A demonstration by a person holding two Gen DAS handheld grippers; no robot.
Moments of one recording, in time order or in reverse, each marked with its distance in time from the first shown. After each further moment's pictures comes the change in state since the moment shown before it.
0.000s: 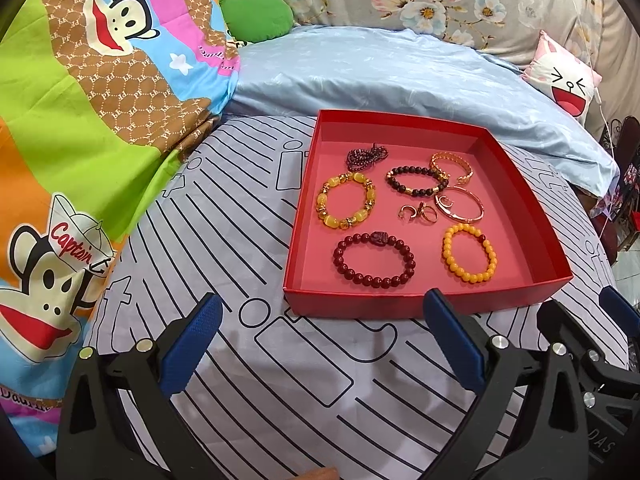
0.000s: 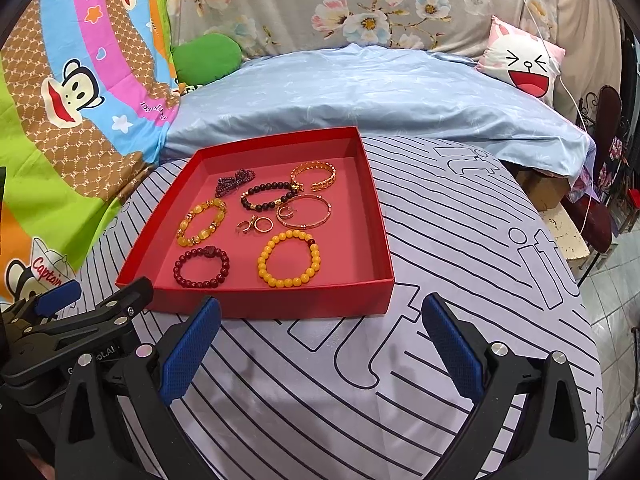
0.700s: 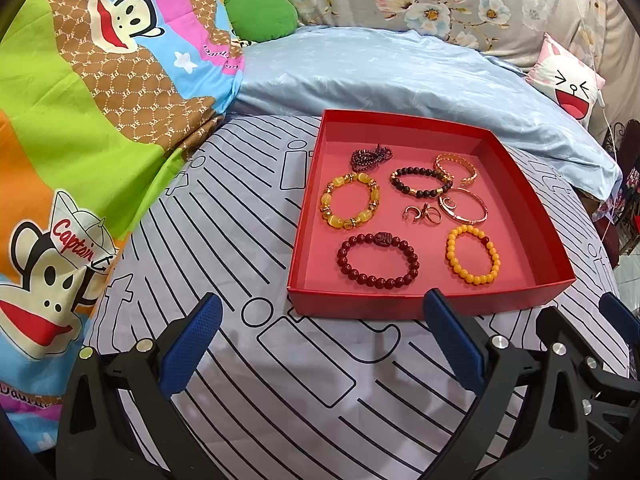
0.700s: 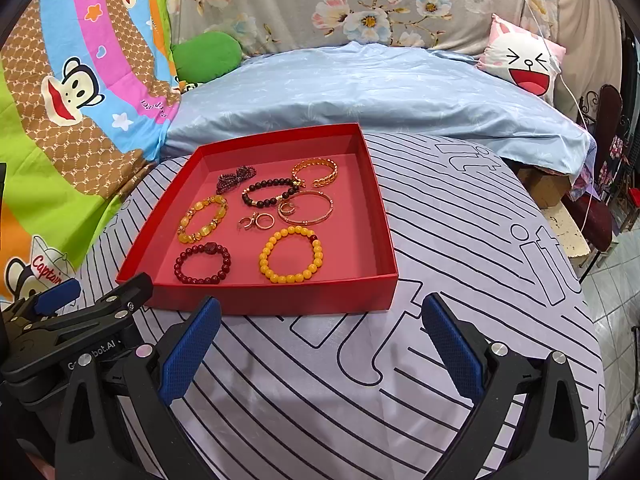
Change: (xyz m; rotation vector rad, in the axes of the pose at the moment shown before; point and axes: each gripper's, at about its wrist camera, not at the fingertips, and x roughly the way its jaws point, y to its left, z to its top) left arm -0.001 0.002 0.000 -0.010 -0.003 0.009; right arm 0.001 0.003 -0.003 0.000 0.003 0.000
